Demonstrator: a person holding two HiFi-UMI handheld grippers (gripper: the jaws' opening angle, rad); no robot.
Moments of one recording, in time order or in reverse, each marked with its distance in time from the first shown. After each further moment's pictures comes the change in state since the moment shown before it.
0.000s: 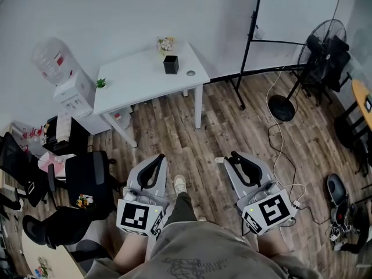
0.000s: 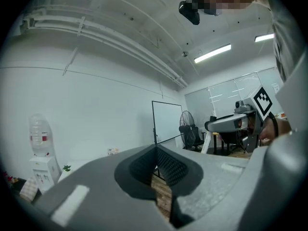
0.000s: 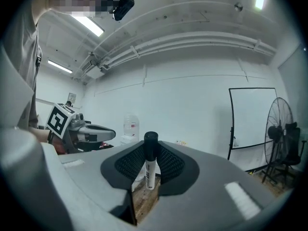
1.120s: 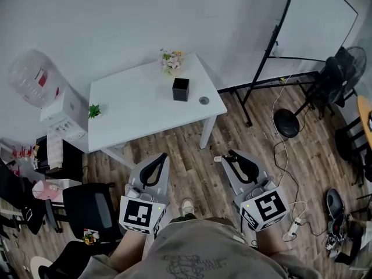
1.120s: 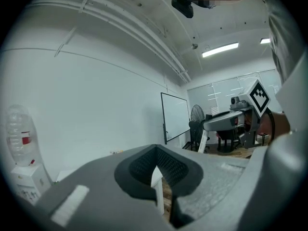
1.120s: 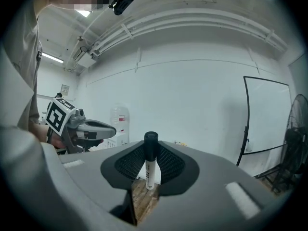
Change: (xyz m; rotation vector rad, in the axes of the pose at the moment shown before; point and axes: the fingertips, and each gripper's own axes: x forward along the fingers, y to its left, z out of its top) left arm 0.217 0.236 -0.019 0.003 0.043 -0.072; right arm 0.310 -0.093 0.016 -0.029 0.096 -0.029
